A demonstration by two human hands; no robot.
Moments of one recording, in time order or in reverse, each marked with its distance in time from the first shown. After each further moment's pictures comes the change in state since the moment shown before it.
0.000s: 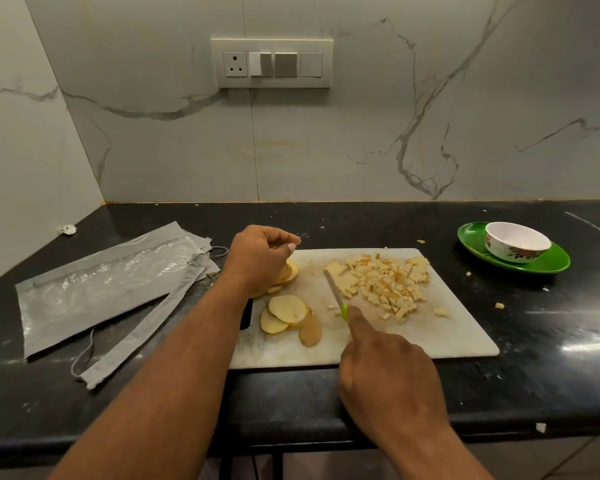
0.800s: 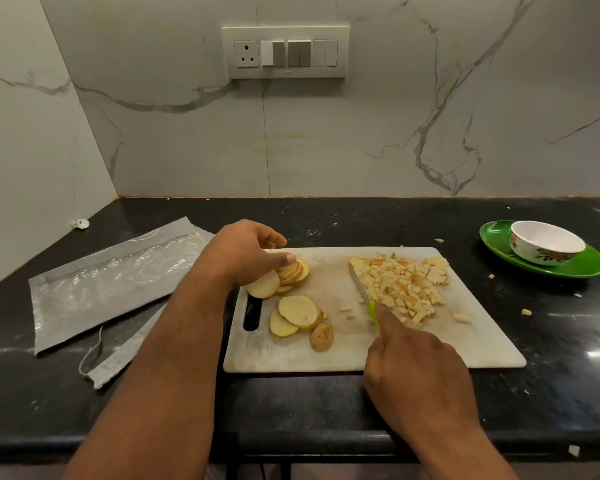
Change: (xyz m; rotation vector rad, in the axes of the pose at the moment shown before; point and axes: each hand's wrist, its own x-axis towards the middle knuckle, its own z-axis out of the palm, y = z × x) left_hand 0.002 0.008 -0.045 0.324 -0.215 -0.100; right_hand 0.015 0.016 0.005 -0.054 0.056 0.051
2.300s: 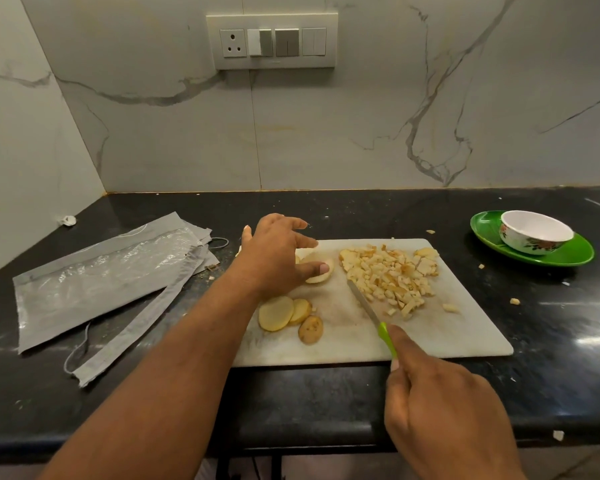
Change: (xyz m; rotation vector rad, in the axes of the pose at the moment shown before) left_hand 0.008 0.021 0.052 0.337 -0.007 0.264; right_hand -0.035 0.016 -0.026 0.116 -0.101 0.034
